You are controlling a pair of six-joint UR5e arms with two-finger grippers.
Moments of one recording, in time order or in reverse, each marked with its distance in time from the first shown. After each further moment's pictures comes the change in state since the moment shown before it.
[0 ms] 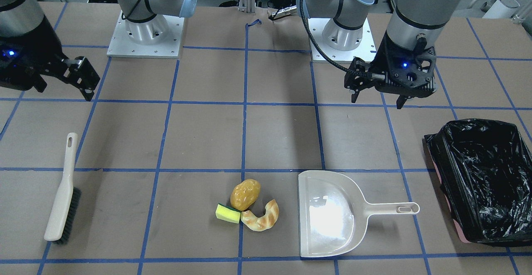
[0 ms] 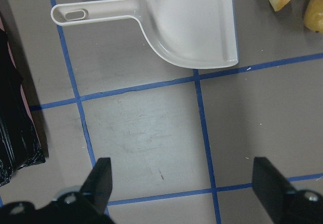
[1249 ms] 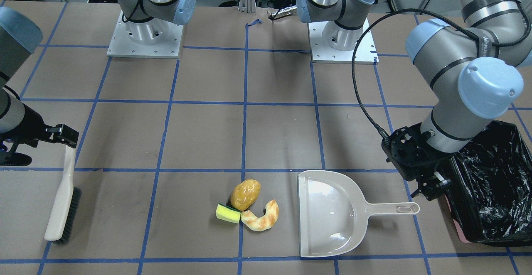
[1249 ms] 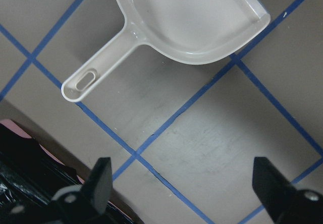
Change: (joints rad) left arm 0.129 -0.286 0.022 0.315 -0.036 1.104; right arm -0.136 0.241 0.087 -0.192 0.002 -0.266
